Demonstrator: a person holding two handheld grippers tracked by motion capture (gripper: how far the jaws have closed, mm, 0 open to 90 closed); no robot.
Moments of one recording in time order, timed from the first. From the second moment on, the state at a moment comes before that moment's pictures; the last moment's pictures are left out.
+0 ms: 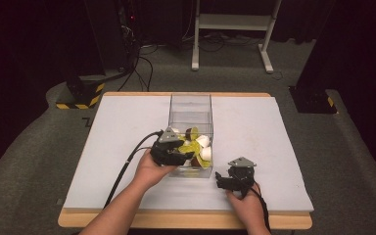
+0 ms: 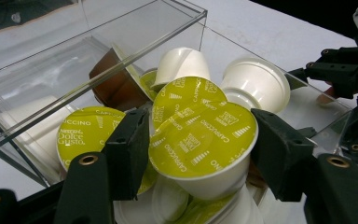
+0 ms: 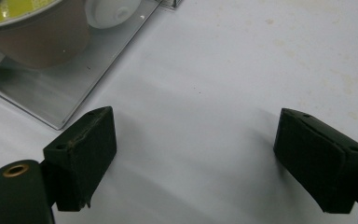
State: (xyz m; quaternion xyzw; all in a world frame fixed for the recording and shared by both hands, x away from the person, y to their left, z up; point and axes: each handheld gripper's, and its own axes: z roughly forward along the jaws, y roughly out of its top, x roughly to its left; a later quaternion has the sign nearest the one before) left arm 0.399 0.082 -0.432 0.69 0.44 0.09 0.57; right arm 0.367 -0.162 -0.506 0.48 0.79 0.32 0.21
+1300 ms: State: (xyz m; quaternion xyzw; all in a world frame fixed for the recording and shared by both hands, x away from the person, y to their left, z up) left arm 0.396 0.091 -0.418 0.67 0.43 0.10 0.60; right arm 0.367 -0.162 -0.506 0.48 0.79 0.32 0.21
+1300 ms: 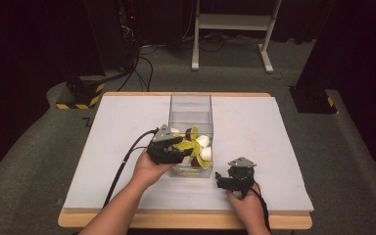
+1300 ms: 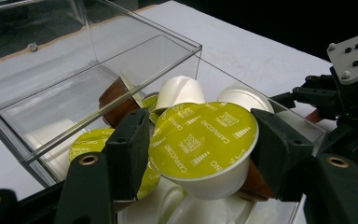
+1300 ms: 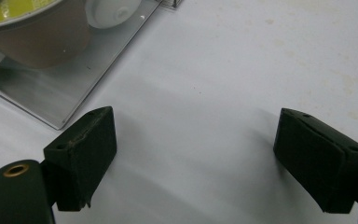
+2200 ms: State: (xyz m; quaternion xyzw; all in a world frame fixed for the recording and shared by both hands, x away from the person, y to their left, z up) left arm 0.395 0.109 -0.412 0.67 0.43 0.12 0.60; right arm 0.367 -0.162 -0.506 0.48 0.79 0.32 0.21
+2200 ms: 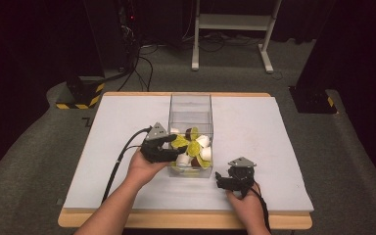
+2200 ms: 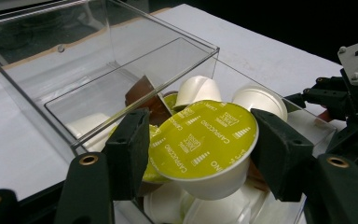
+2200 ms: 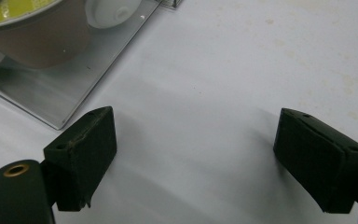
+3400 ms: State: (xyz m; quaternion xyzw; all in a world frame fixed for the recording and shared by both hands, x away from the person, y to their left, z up) left arm 0.395 0.172 -0.413 0.63 0.47 0.15 0.60; right arm 0.367 -0.162 -0.506 0.48 0.79 0.32 0.21
